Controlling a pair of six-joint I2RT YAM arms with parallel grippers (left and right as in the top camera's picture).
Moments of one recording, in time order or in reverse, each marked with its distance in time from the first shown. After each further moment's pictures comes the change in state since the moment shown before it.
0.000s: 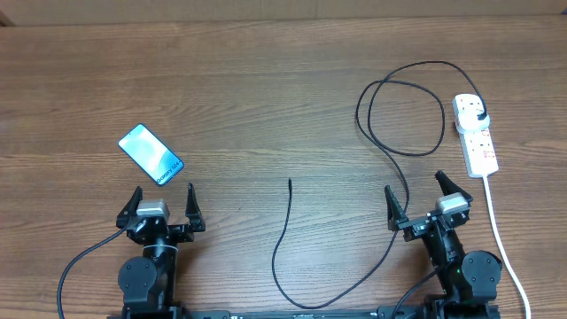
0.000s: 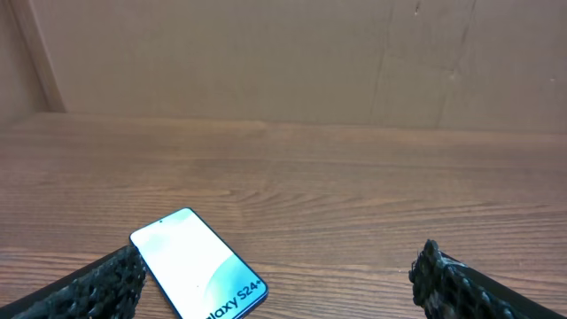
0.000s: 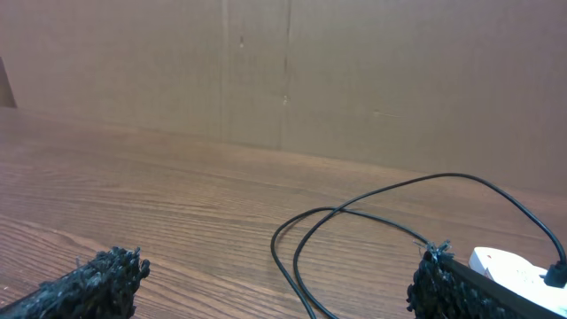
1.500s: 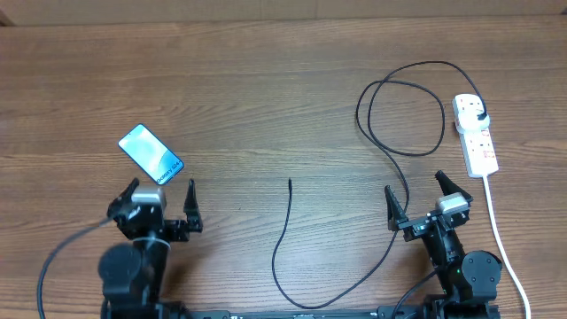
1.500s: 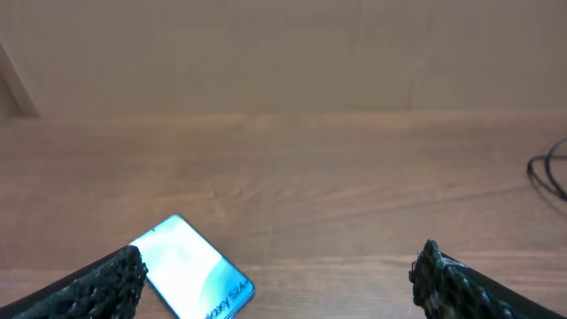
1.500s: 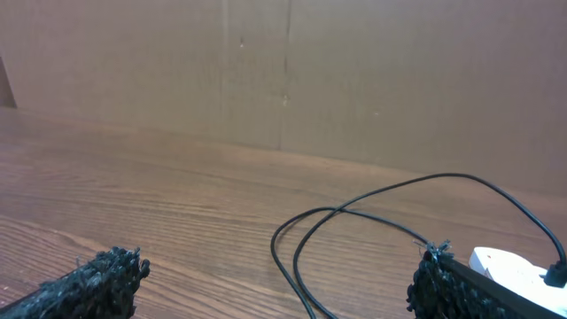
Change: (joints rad) left arm 0.000 0.250 0.327 -0.213 0.074 0.051; right arm 0.000 0.000 0.000 0.000 0.000 0.000
